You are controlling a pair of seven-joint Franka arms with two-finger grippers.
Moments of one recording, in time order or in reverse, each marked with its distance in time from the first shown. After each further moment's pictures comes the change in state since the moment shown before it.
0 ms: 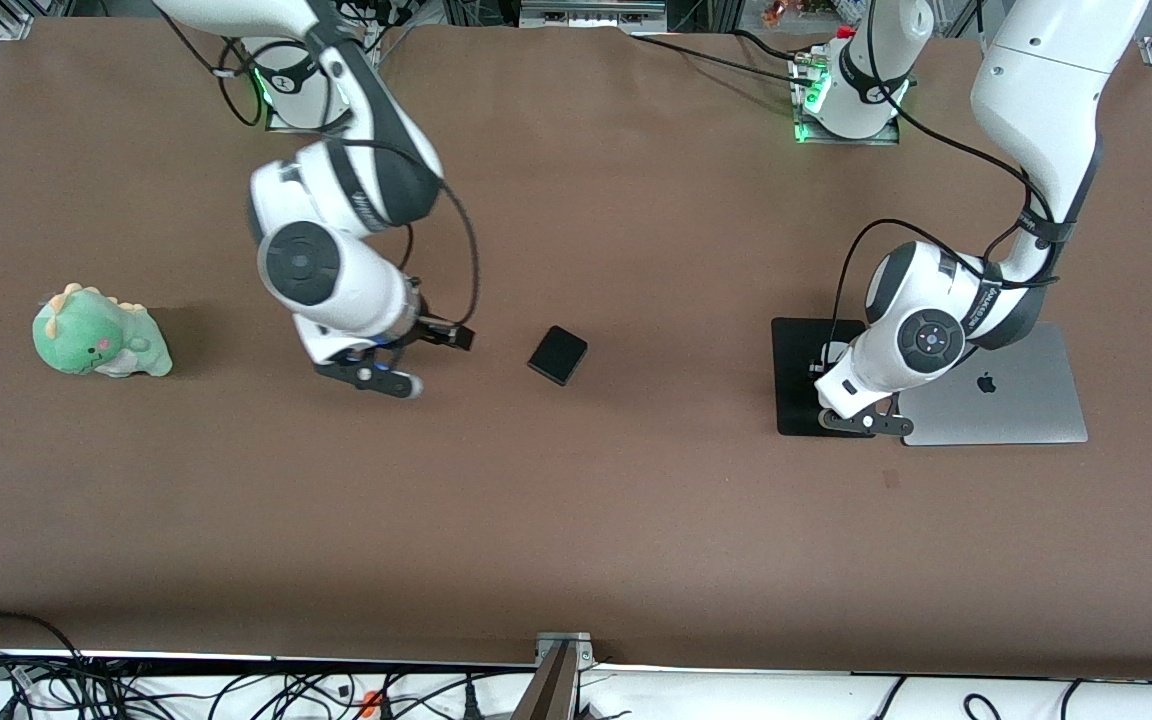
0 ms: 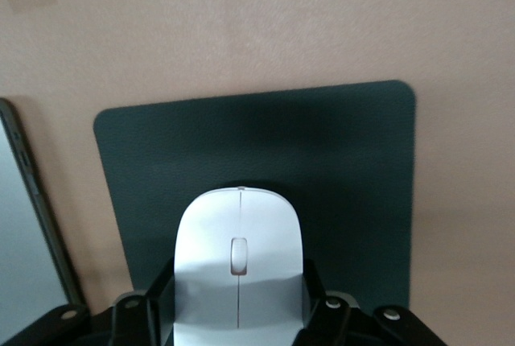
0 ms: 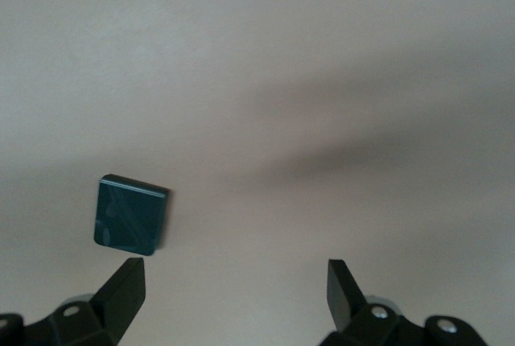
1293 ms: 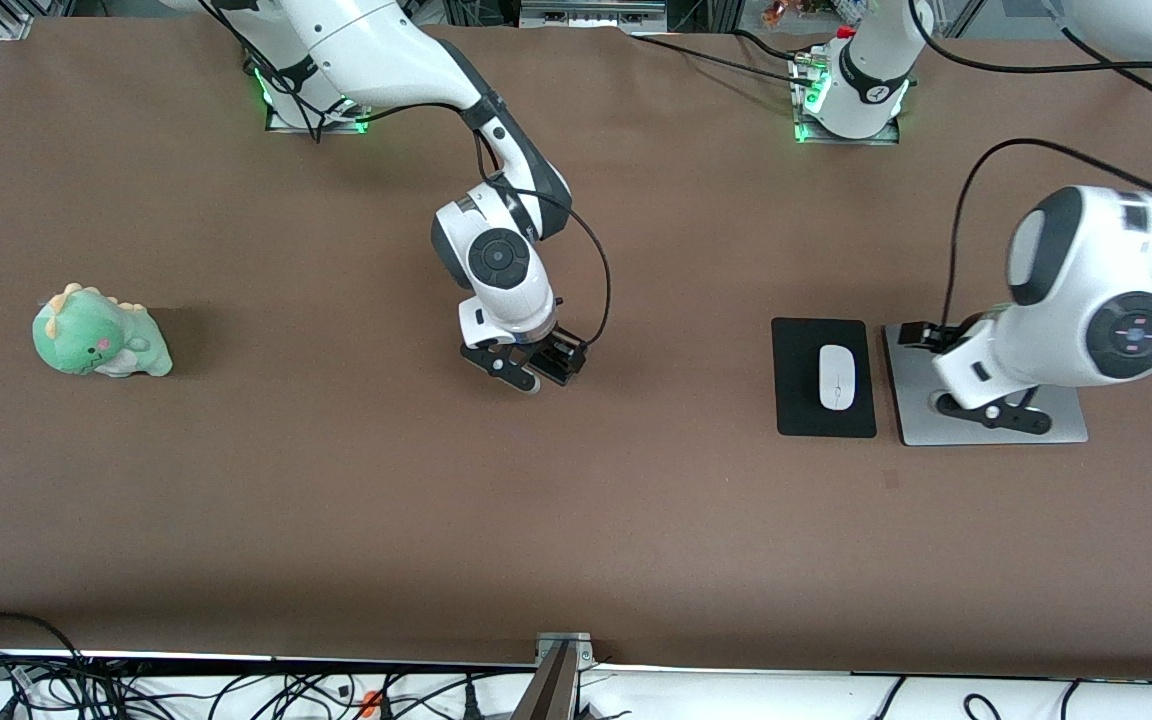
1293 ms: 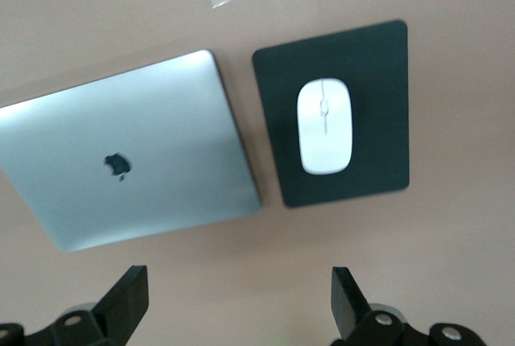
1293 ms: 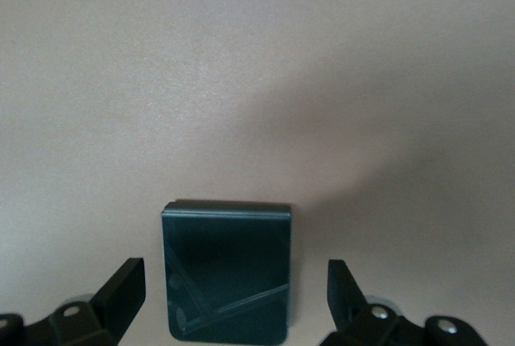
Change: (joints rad) left arm 0.096 -0.150 -0.001 0.421 -0.057 -0.748 0.328; right arm 0.203 0.262 -0.005 -0.007 0.000 0.442 0.432
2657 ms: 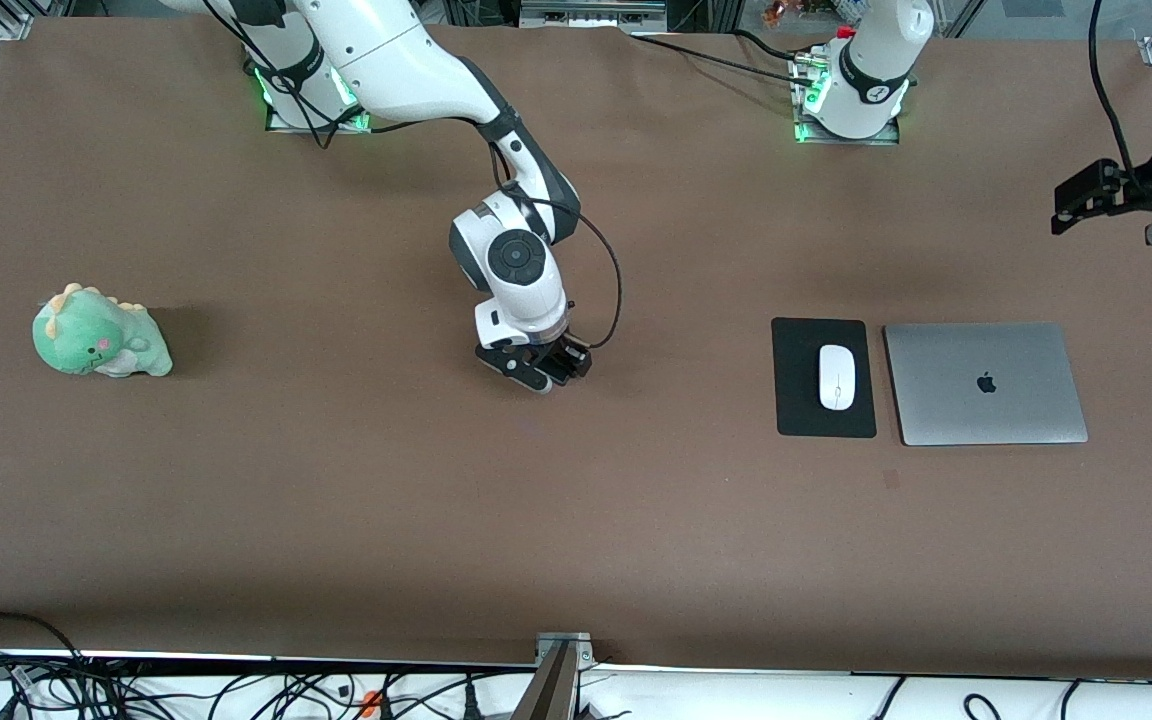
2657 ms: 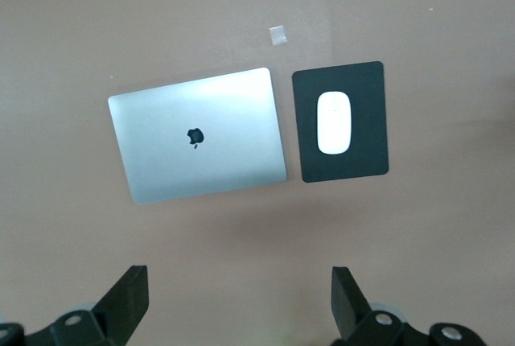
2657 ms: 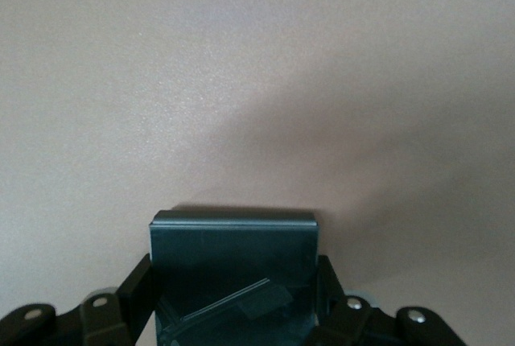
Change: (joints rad) left arm -0.187 -0.464 0.308 -0.134 -0.097 -0.029 0.052; right arm 0.038 0.060 -0.017 0.006 -0.026 0.077 0.021
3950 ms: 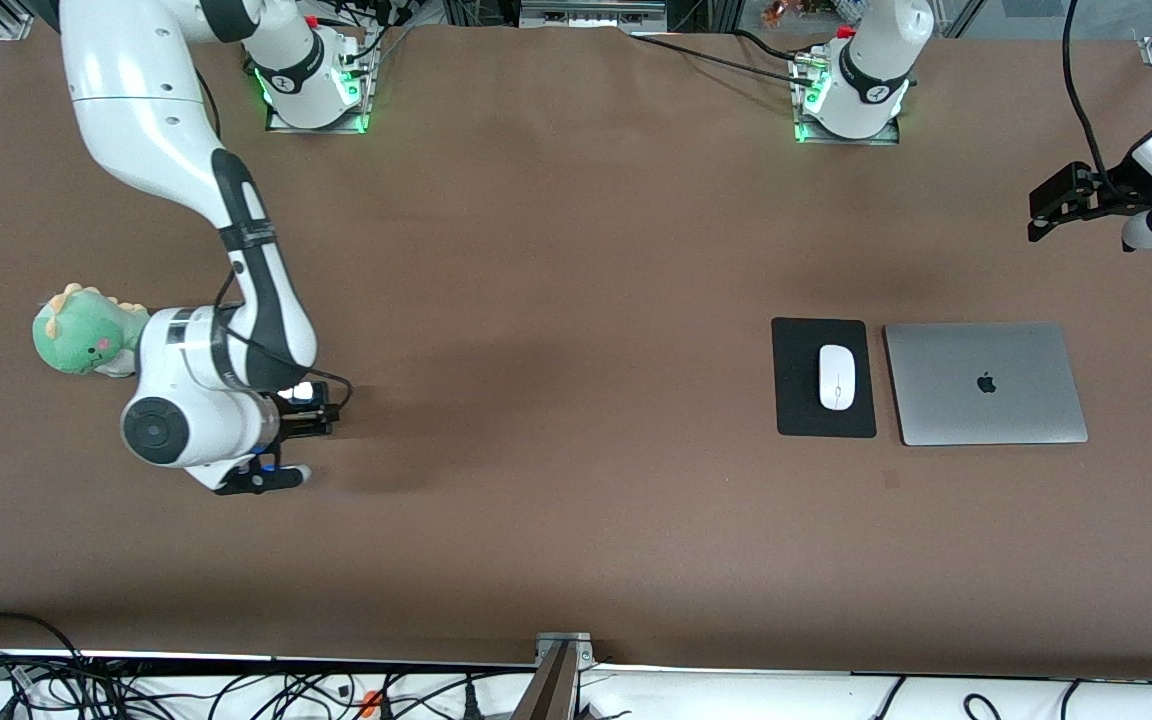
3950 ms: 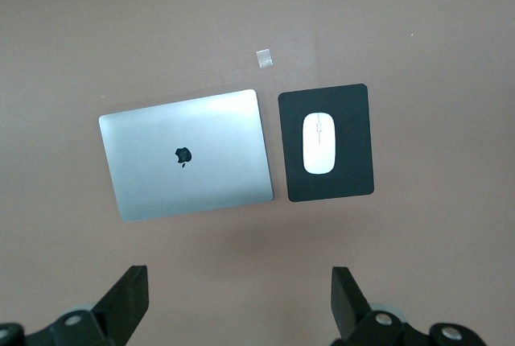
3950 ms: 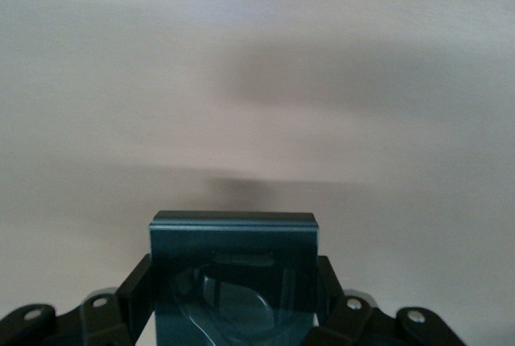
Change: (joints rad) left arm -0.029 0.011 -0.017 0.005 -0.003 0.045 -0.057; right arm -0.571 -0.055 -0.074 0.108 0.005 -0.513 -1.250
